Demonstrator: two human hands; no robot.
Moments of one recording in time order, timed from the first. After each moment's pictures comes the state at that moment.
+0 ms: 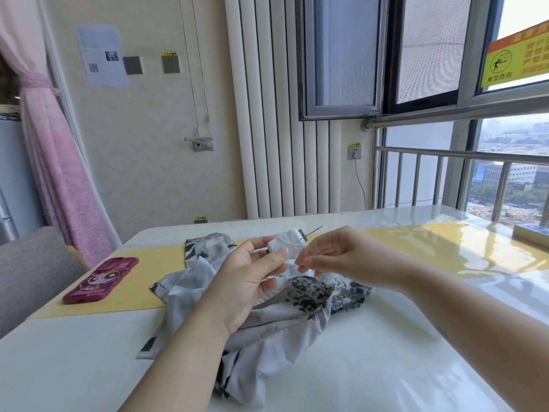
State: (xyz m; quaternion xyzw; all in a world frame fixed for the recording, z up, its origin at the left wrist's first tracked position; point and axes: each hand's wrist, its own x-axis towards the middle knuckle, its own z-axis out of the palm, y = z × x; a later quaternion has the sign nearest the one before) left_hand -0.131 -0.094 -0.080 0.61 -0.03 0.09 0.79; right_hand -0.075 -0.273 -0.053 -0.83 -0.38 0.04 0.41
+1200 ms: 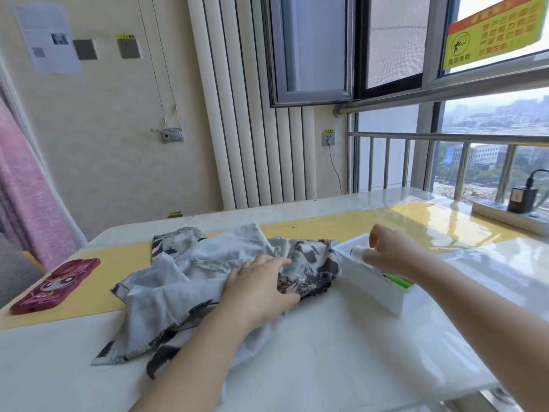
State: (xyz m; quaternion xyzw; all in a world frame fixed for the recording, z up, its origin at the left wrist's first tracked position) left_hand -0.095 -0.138 -0.115 0.99 -0.05 0.07 0.14; right_hand -0.007 -0.372 -0.114 -0.97 -0.04 -0.09 0.21
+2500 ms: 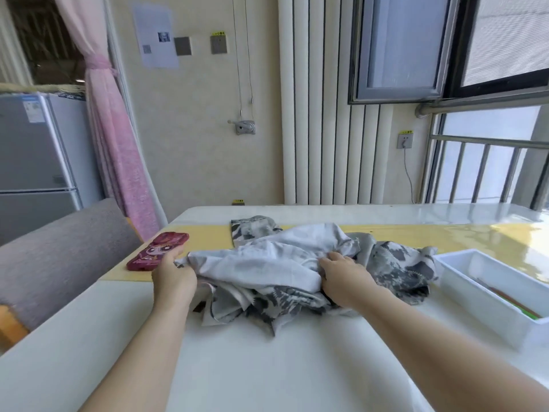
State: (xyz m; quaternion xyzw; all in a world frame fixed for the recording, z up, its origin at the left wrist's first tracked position) left_hand -0.116 0.095 -0.153 0.70 0.32 0.37 0.52; right_hand -0.013 -0.162 -0.153 -0.97 -0.25 -0.04 0.05
